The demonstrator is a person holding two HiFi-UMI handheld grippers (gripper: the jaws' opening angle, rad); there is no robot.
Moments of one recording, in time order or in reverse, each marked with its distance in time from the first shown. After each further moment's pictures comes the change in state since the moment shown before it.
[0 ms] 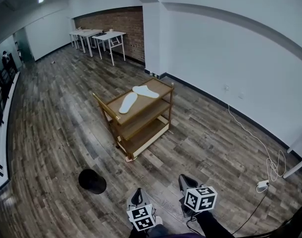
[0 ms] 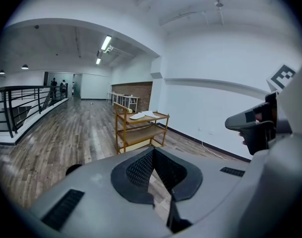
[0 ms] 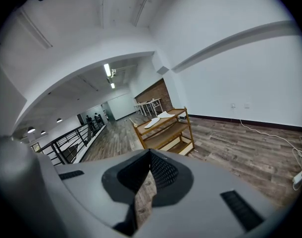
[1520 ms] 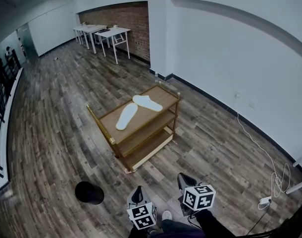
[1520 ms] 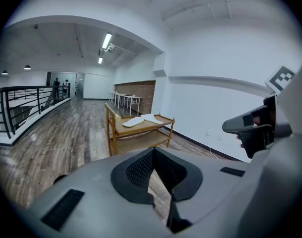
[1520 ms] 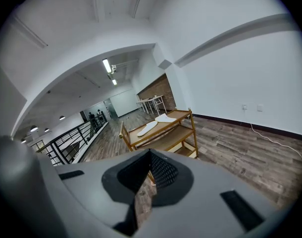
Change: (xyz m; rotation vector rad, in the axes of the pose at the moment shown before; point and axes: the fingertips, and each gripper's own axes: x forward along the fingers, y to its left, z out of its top) left arm 0.183 -0.021 0.085 -0.019 0.001 0.050; right arm 0.163 -0.080 0.107 -0.027 0.050 0.051
